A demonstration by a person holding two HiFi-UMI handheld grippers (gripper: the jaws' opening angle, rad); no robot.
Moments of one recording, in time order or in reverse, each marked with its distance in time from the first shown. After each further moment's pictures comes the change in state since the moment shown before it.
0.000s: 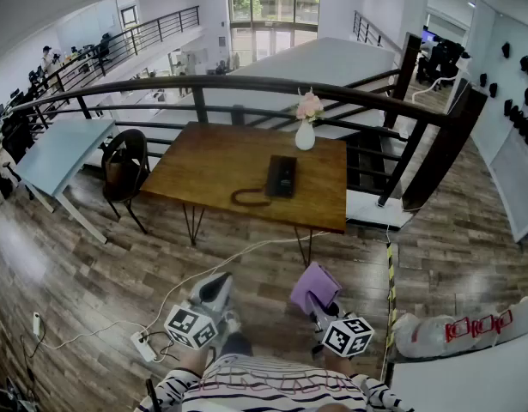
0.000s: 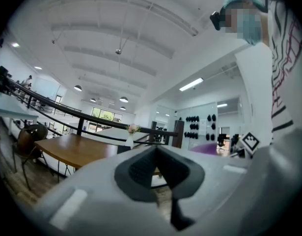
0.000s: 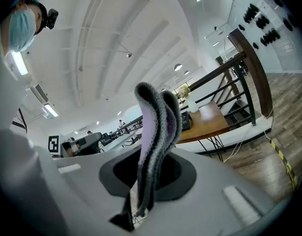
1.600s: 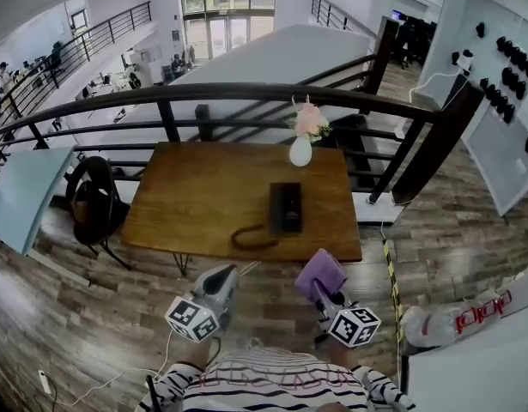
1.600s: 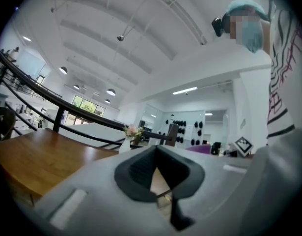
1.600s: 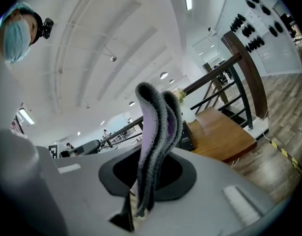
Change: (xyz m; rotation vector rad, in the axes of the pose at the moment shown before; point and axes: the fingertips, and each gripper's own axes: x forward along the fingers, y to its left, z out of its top) left arm 0.187 0.264 0.055 -0.101 0.015 -0.254; right arm 0.277 -0.037 0.114 0.077 -0.127 -0.185
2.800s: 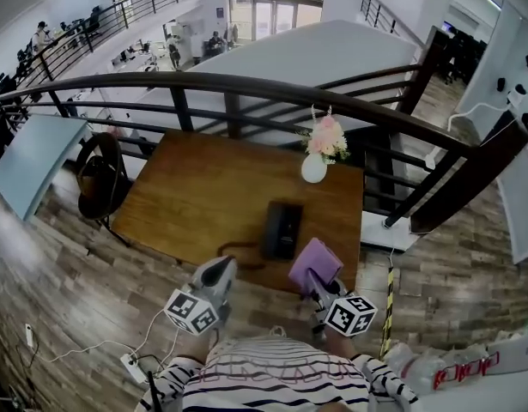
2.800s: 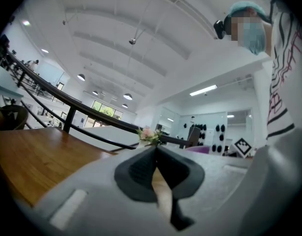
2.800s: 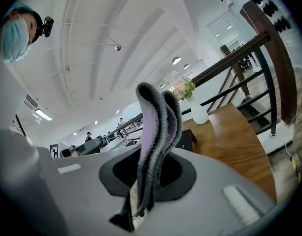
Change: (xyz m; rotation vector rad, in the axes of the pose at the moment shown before) left arm 0.165 0.063 -0.008 -0.031 -0.066 0.218; right arm 0.137 -0.129 0.099 -0.043 0.174 0.191
